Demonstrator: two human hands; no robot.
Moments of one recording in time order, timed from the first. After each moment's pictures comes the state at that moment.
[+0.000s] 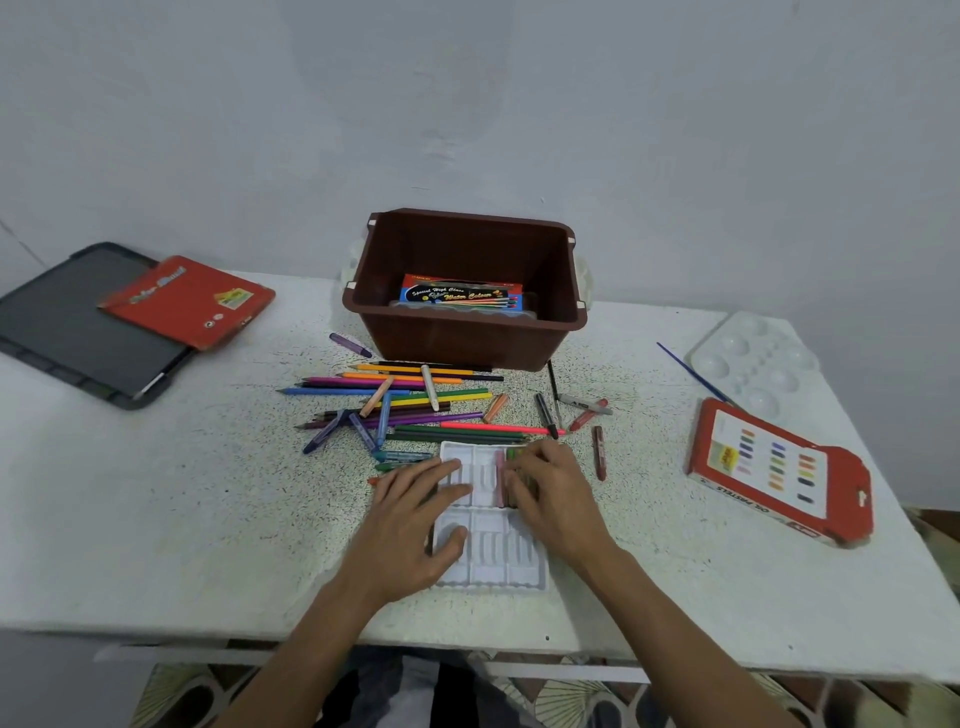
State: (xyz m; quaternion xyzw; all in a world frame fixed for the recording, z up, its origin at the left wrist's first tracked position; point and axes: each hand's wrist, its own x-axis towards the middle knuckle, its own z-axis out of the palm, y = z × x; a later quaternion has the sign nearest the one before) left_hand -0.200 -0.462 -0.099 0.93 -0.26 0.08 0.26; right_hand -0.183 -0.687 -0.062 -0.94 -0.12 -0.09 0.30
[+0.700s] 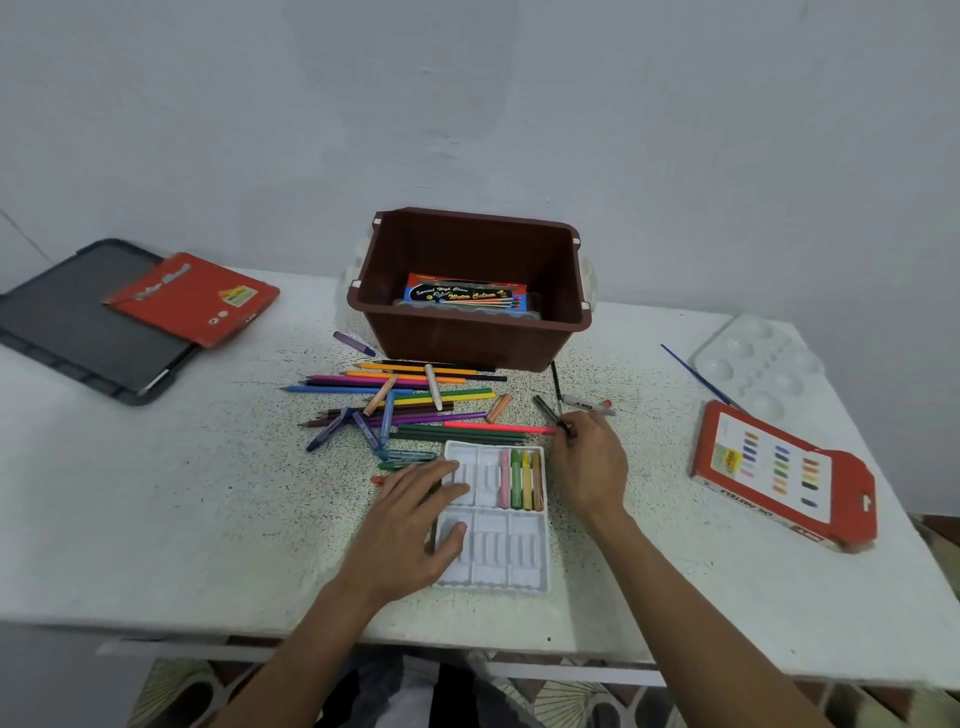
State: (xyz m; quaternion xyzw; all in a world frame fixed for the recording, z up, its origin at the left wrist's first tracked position) left_hand -0.201 -0.462 -0.100 0.92 -0.26 0.10 0.28; right_hand -0.145 -0.702 -0.053 -0.95 0.13 -0.12 0.27
